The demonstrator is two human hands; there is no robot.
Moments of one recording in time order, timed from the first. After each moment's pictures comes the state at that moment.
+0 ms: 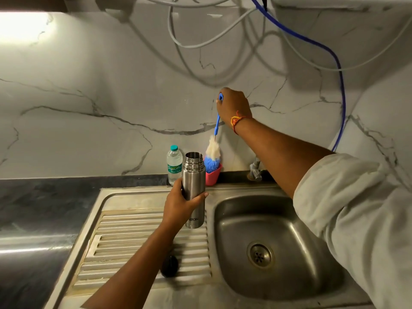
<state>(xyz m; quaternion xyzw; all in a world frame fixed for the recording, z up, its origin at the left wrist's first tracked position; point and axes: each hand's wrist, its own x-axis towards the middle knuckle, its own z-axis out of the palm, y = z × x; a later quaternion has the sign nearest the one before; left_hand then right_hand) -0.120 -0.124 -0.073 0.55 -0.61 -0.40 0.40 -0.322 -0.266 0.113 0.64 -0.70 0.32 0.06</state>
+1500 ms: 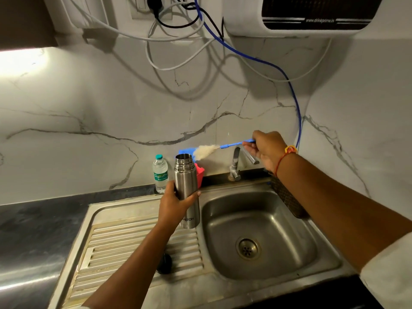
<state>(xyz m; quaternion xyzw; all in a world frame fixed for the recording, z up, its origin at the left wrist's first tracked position) -0.125 -0.084 -0.049 0.49 -0.63 -0.42 0.43 -0.382 -0.058 0.108 0.22 -0.61 0.66 -0.38</state>
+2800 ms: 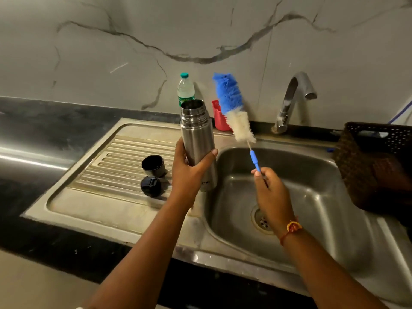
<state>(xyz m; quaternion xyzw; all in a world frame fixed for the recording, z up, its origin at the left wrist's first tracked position) -0.214 -0.013 -0.162 0.55 -0.47 -0.36 0.59 -0.402 0.006 -0.196 0.54 -0.64 0.45 -0.30</state>
